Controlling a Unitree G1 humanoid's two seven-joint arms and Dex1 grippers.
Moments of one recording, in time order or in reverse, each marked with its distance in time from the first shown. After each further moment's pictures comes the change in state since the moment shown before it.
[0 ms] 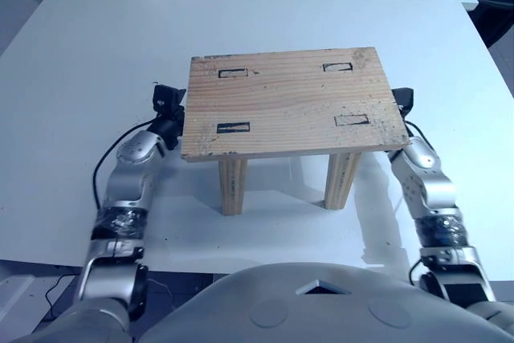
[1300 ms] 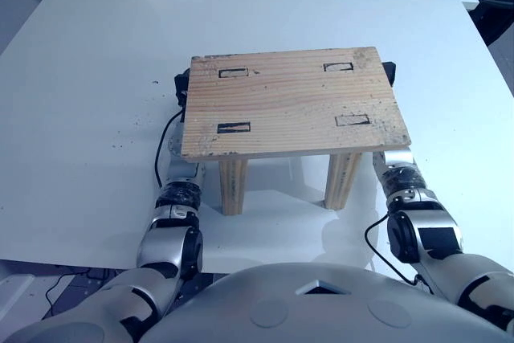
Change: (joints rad) left arm -0.187 -0.284 0.094 0.396 0.190 -0.458 0.202; right arm -0.362 0.081 -0.083 0.641 -0.268 -0.438 -0.065
